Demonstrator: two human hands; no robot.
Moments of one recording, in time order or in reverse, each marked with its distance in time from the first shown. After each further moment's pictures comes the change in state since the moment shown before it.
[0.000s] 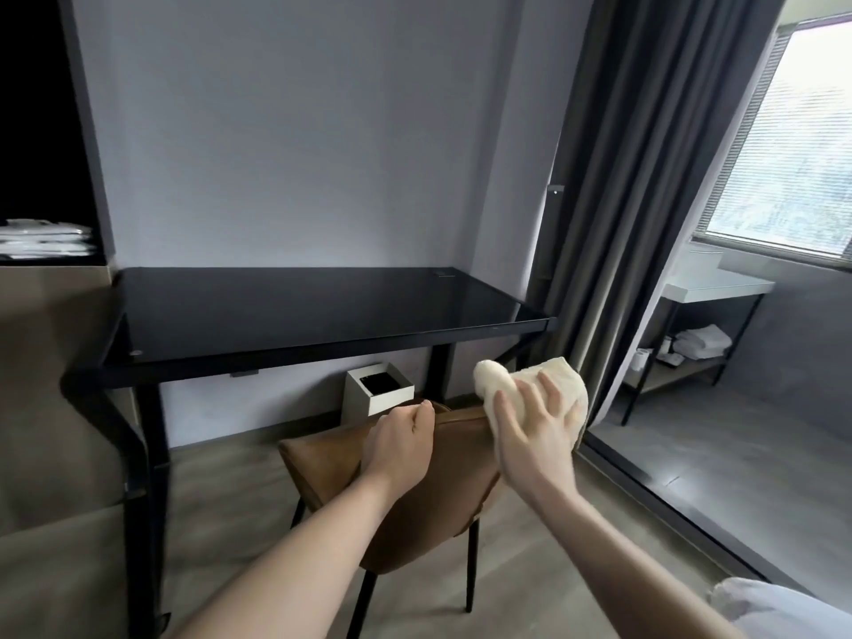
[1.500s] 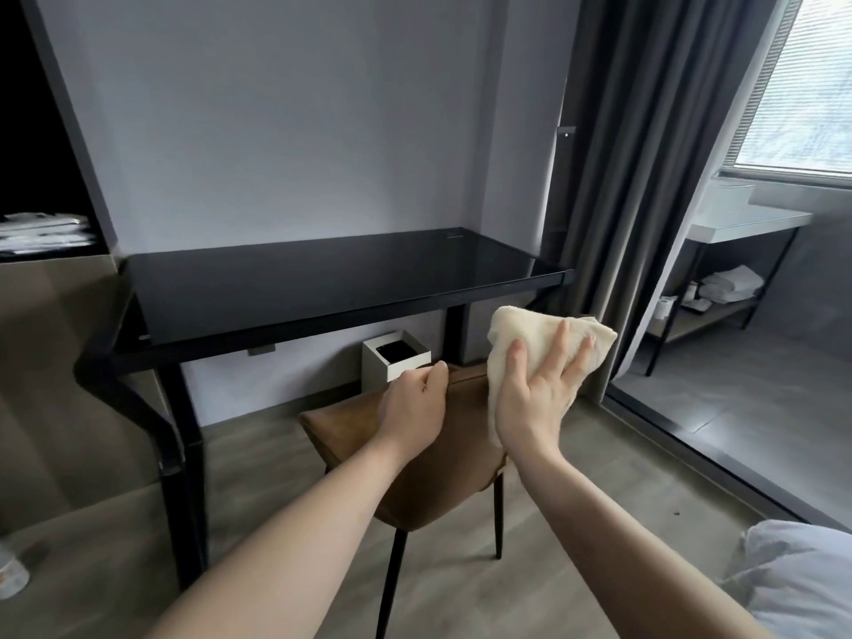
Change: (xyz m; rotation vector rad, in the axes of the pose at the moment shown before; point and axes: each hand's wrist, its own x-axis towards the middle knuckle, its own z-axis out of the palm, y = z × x) left_hand 0.012 -0.014 0.007 -0.133 -0.075 0.047; right_hand -0.002 -0.014 0.042 0.321 0.283 0.165
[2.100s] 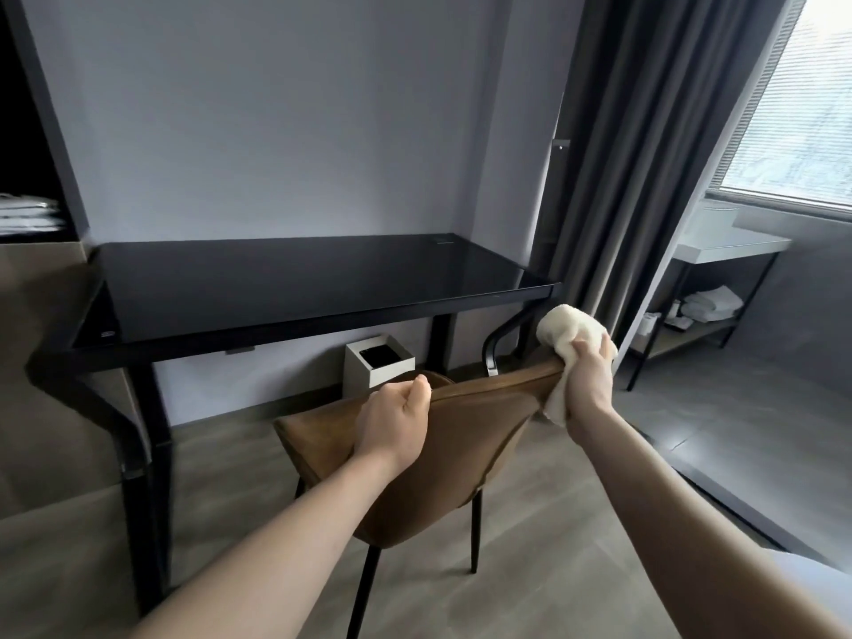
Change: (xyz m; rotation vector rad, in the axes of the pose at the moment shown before) left_hand 0.005 -0.003 0.010 0.070 0.119 -0.013; right_hand 0.121 0.031 -0.039 0.288 -0.020 0.351
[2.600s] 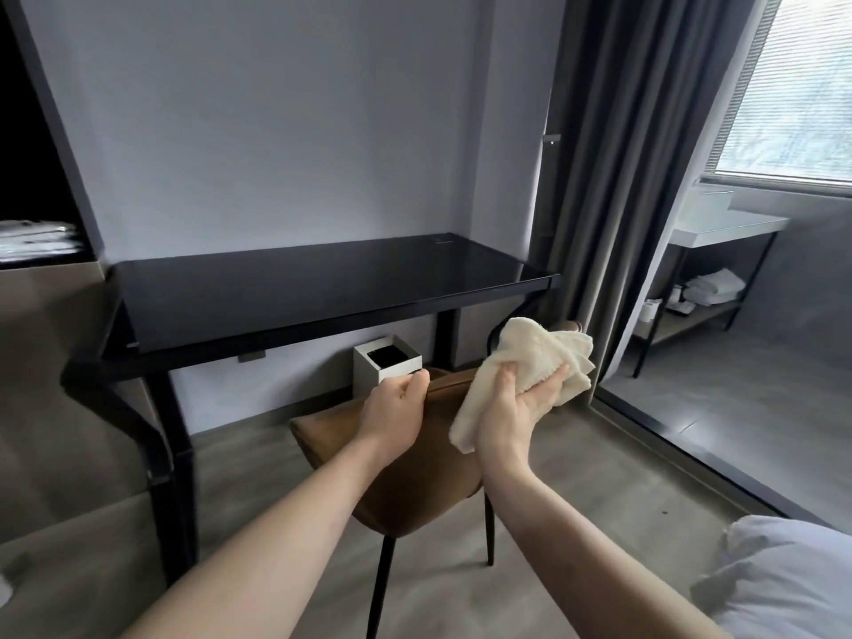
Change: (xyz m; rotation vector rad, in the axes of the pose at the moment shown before) left_hand -0.011 0.012 -0.030 -0.089 -0.142 -0.109; right_hand -0.137 0.037 0.051 0.092 0.061 -0.150
